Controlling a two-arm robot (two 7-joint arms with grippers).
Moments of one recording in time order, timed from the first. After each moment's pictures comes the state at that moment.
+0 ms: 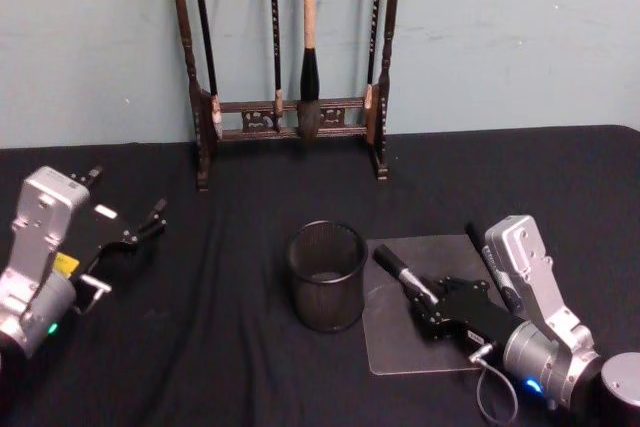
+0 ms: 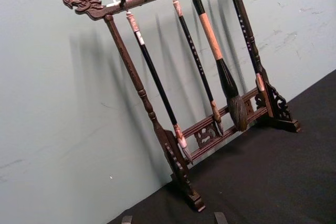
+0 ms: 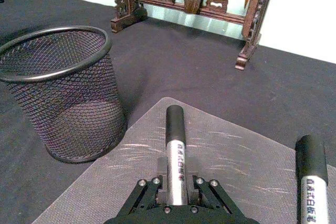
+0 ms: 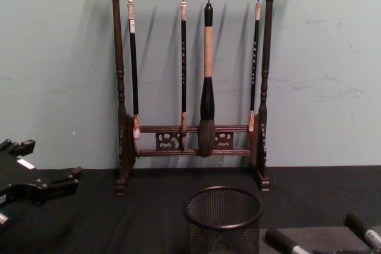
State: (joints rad) left arm -0.20 0.60 0.45 -1.41 -0.25 -0.12 0.03; right arm 0.12 0.36 -0.34 -1.36 0.24 0.09 0.36
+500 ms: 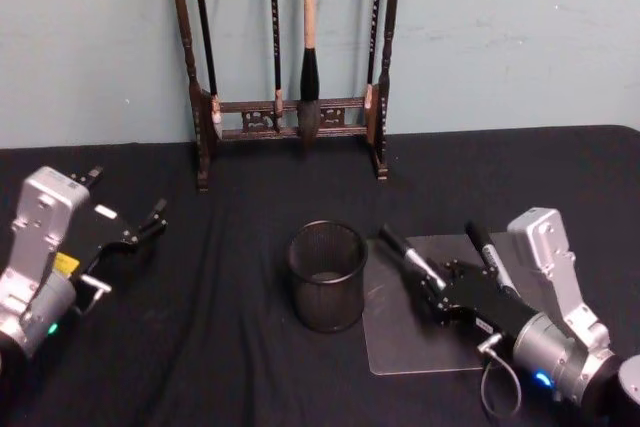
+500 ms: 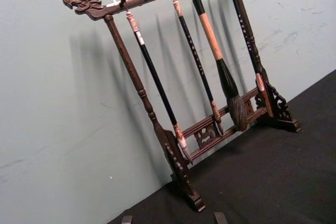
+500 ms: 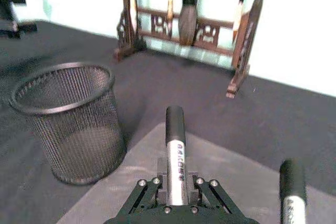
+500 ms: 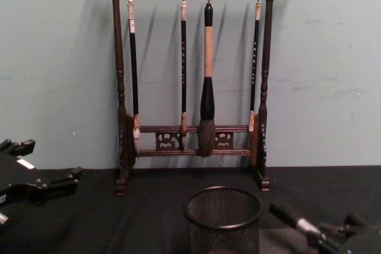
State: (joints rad) left arm -0.20 0.60 0.45 -1.41 -0.25 -0.12 0.03; right arm 0.09 0.36 -0.30 -1.39 0.26 0.00 0.38
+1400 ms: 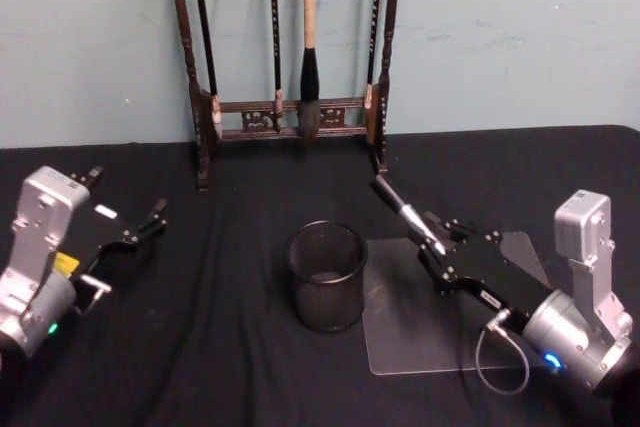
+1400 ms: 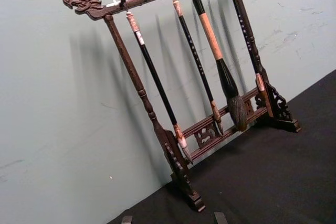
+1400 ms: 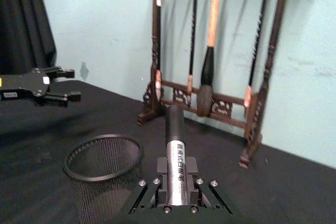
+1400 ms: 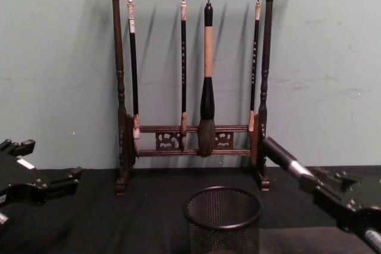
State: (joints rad) left arm -0.20 0.60 0.45 -1.41 -0.25 -0.12 0.03; right arm 0.09 0.38 -0.28 -1.42 0.37 -0.20 0.49
